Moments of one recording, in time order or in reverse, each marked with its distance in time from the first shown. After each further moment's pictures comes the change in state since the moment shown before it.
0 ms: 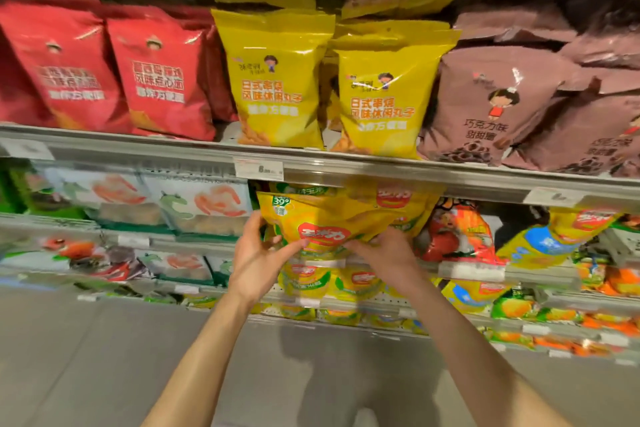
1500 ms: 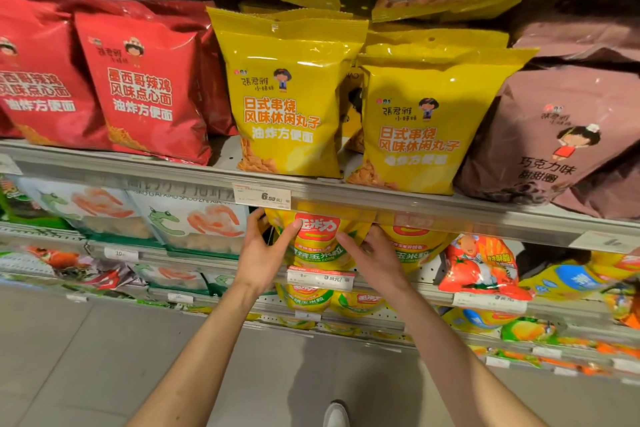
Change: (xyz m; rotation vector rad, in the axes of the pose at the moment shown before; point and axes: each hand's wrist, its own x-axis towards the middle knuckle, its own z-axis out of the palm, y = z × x) left_hand 0.092 -0.036 0.006 0.074 0.093 -0.136; right_hand 0.078 0.016 0.038 0.094 -0.001 0.112
